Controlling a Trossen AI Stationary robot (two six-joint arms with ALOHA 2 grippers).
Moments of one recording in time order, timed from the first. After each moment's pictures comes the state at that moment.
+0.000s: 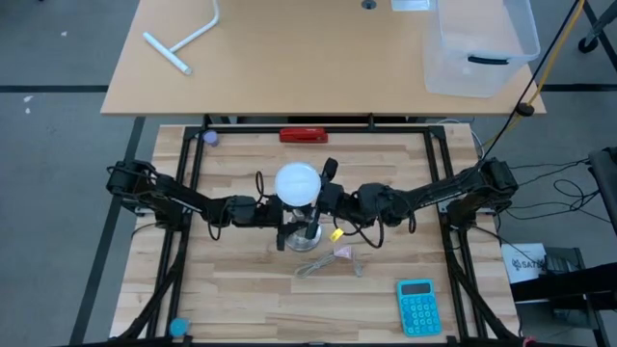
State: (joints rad) left arm -0.11 1.59 0.53 0.93 -0.14 -0.09; right arm 0.20 1.64 1.19 0.61 0.46 -0.18
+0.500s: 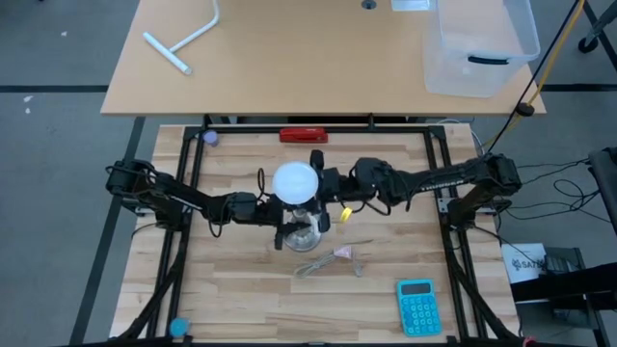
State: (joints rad) left arm -0.11 1.58 0.53 0.92 -0.02 -0.07; right arm 0.06 1.60 1.19 0.50 -0.07 -0.02
